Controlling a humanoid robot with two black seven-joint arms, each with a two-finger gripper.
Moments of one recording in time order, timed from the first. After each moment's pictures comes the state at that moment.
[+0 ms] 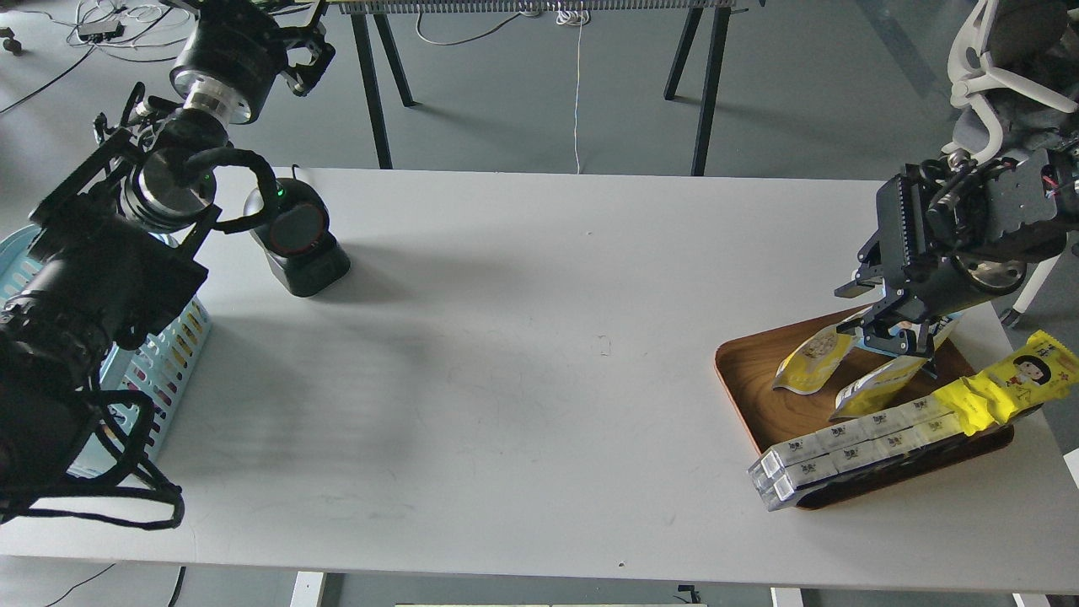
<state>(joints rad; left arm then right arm) -1.04 0.23 -0.80 -0.42 -0.20 -0.45 -0.19 1.90 -0.62 -1.10 1.33 -1.94 -0.05 0.49</state>
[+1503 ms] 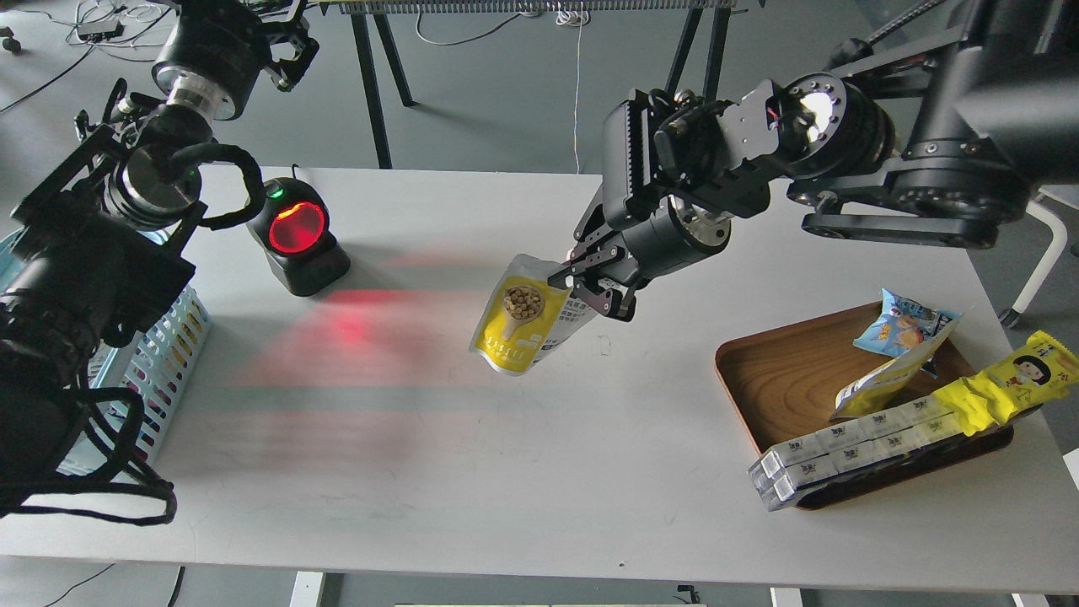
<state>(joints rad) -1.04 0.25 -0.80 -0.41 -0.20 -0.45 -0.18 1.93 -0.14 -0.86 1.22 -1.47 -0.11 0.49</state>
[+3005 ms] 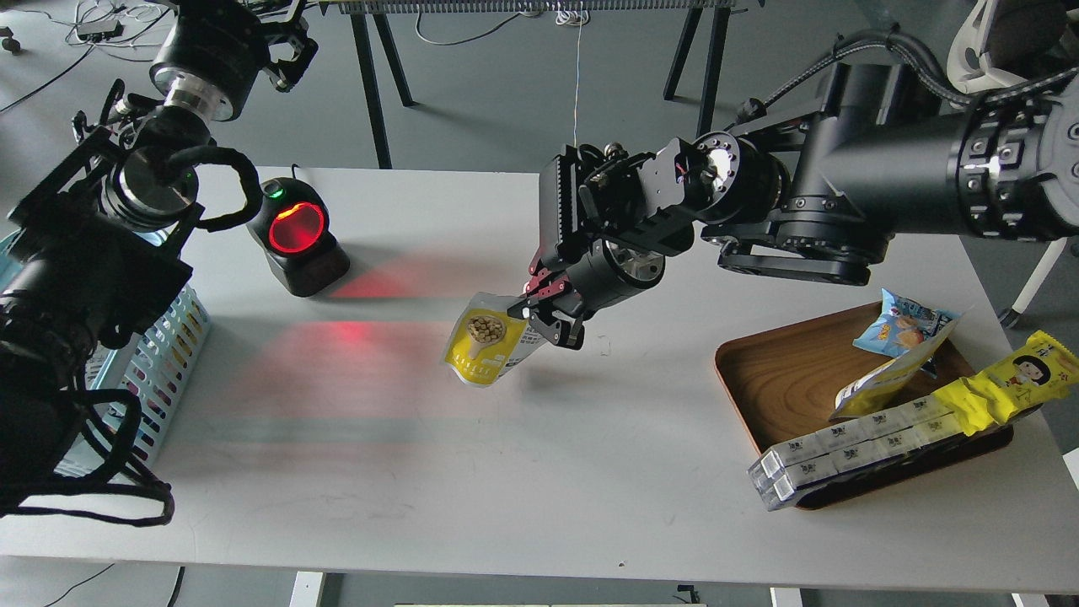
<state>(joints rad) -1.03 0.26 -0.80 -0.41 -0.20 -0.48 -0.18 1.82 0.00 -0.86 1.08 -1.42 -0.10 0.49</state>
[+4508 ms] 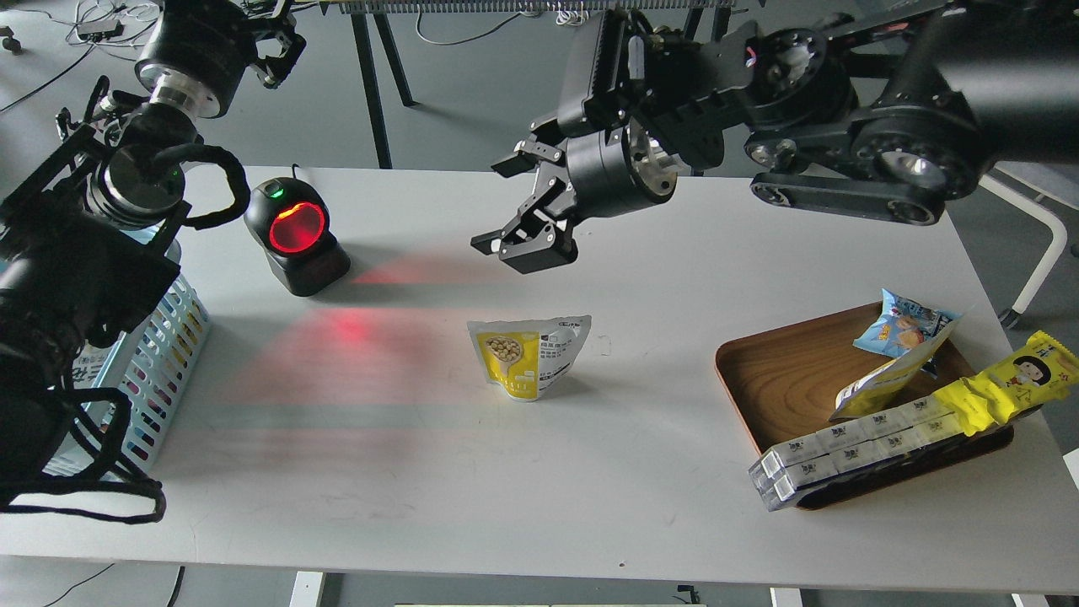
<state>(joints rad) -1.04 0.28 -0.80 -0.41 -0.20 -0.48 -0.18 1.96 -0.22 -0.74 1.18 -1.23 -0.12 0.49</state>
